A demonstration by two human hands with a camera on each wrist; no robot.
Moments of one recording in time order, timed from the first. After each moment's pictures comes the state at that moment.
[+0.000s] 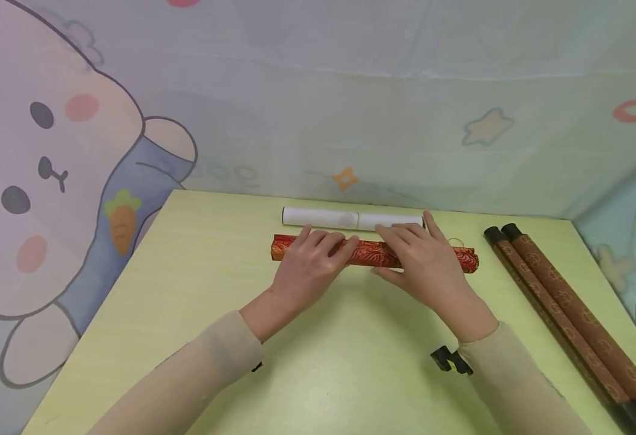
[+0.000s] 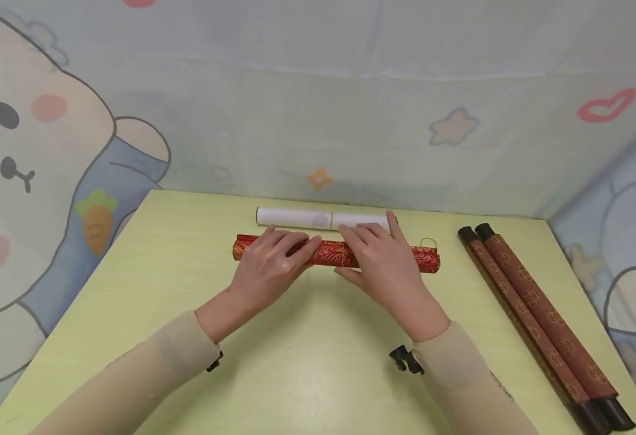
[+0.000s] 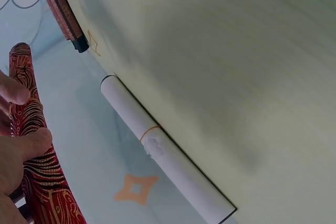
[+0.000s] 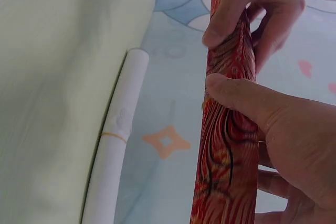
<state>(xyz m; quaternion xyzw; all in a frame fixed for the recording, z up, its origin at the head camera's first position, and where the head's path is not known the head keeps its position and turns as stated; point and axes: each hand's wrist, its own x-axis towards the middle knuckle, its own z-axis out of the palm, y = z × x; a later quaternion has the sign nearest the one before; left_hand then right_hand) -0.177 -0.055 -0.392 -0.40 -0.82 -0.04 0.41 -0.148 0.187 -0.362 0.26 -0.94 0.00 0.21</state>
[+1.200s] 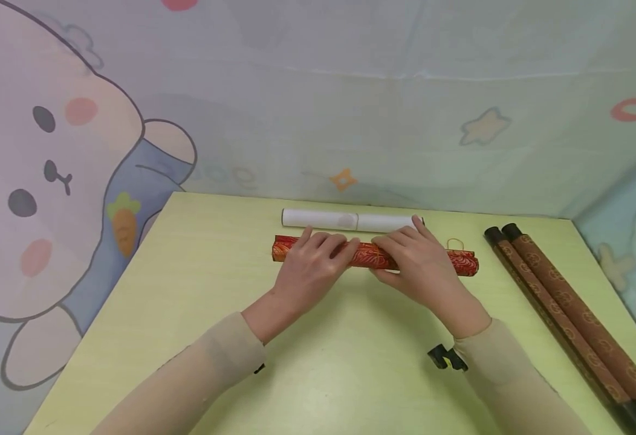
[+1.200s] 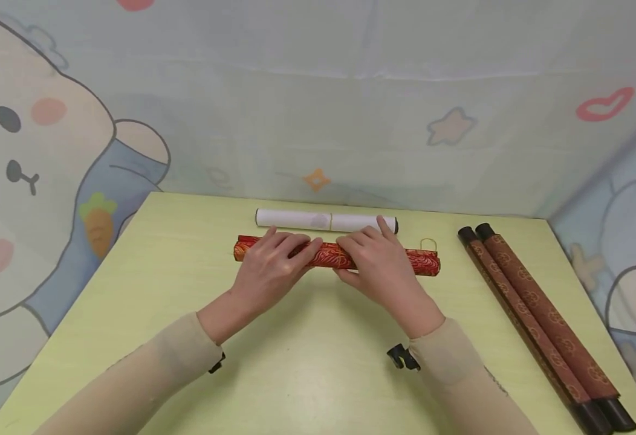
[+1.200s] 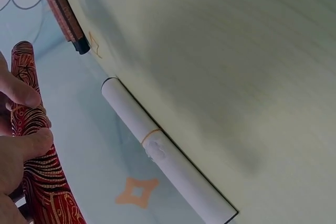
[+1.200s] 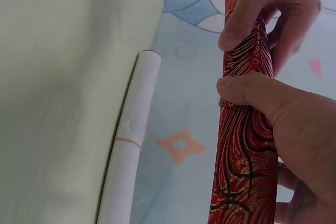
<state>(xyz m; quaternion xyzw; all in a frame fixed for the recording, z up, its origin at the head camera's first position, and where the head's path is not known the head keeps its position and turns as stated) -0.177 -0.053 -0.393 -0.40 -0.82 -0.05 0.41 -0.157 0.182 -0.372 0.29 -0.93 0.06 0.22</state>
